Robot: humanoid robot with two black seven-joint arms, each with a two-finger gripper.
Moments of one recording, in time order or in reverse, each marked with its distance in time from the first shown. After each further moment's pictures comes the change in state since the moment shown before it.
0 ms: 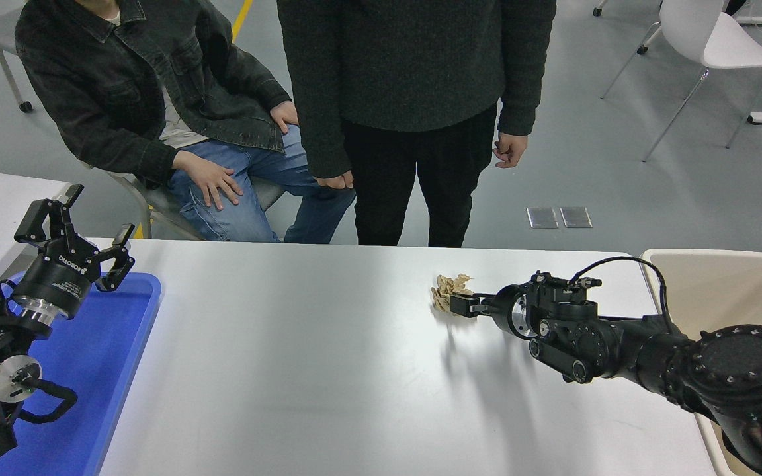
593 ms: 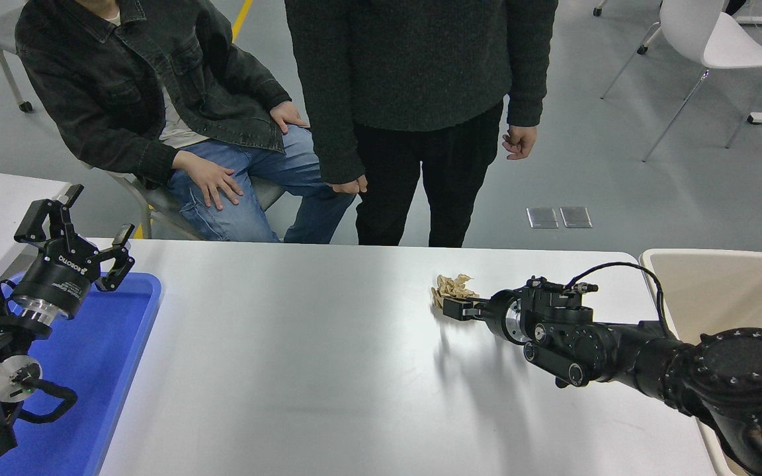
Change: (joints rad) left arm 0.000 0.000 0.000 0.000 0.000 0.000 0.000; right arm -0.007 0.000 0.051 0.036 0.005 -0.001 -0.001
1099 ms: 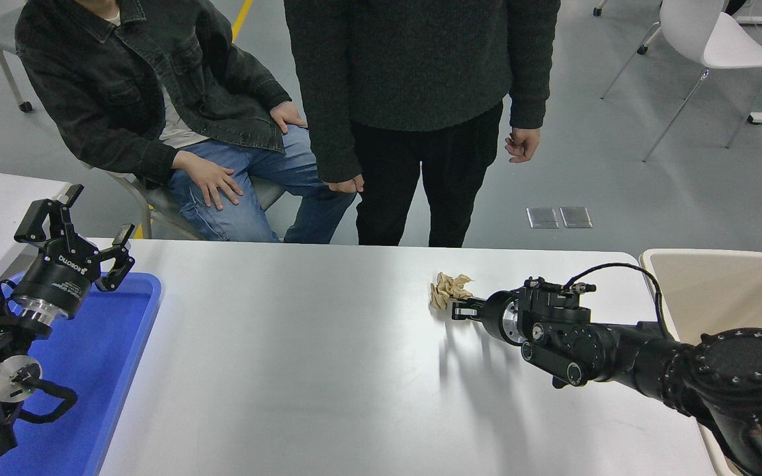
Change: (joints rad) left arm 0.000 0.000 0.000 0.000 0.000 0.000 0.000; right arm -0.001 0.000 0.011 0.004 0.001 0.026 0.000
